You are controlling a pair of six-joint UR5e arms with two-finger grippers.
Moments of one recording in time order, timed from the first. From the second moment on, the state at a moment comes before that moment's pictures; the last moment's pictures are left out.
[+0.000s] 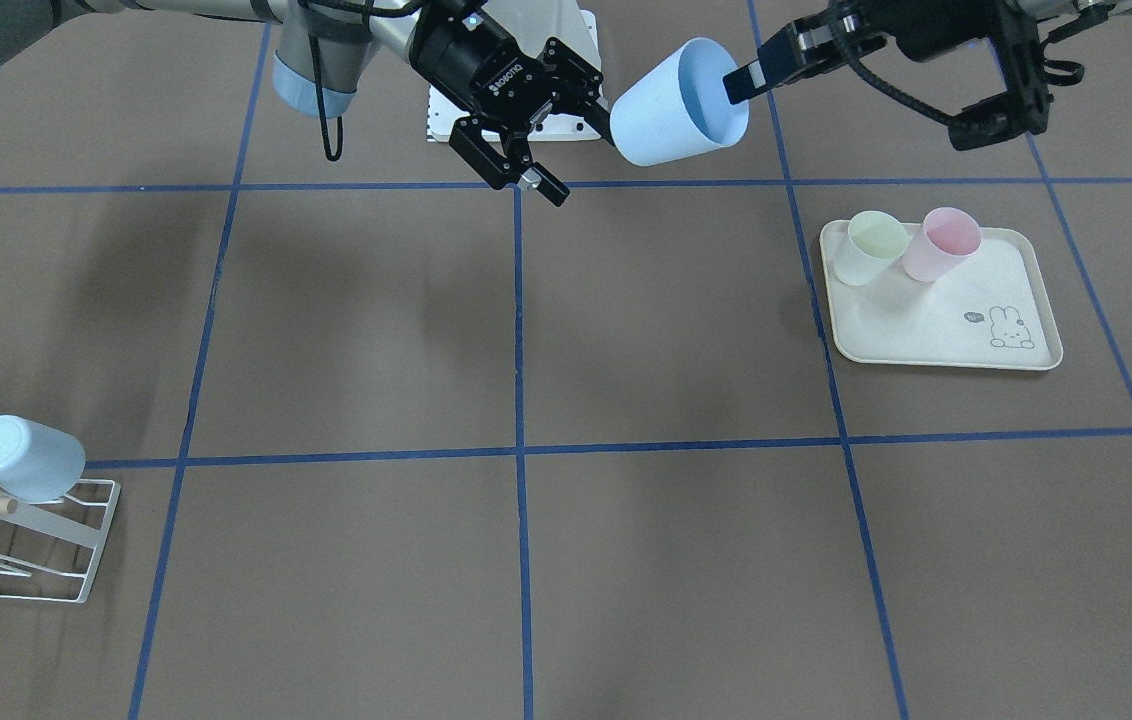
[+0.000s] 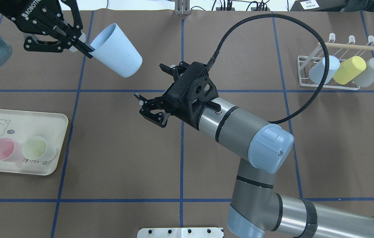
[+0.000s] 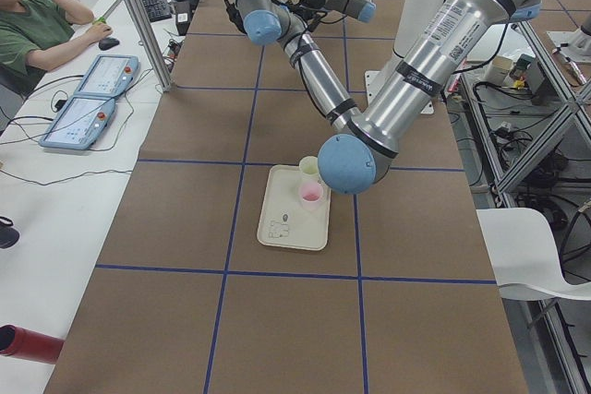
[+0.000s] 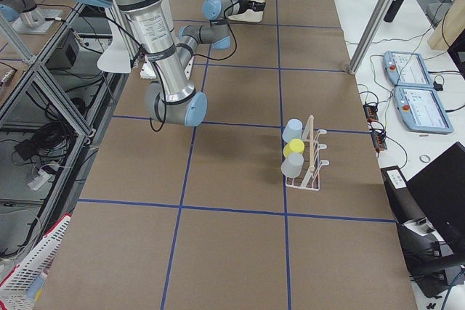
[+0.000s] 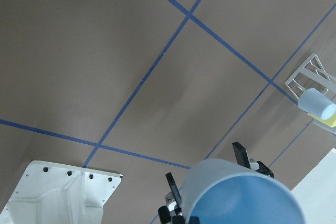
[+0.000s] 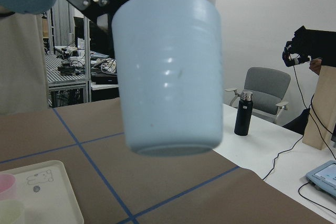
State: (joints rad) left arm -1.12 -2.20 -1.88 -1.79 -2.89 -1.81; right arm 0.36 -0.95 1.77 -0.49 1.25 0.29
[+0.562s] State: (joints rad) left arm -1.08 -2.21 -1.88 -1.79 -2.85 -1.81; right arm 0.33 -0.93 1.77 -0.49 1.19 0.23
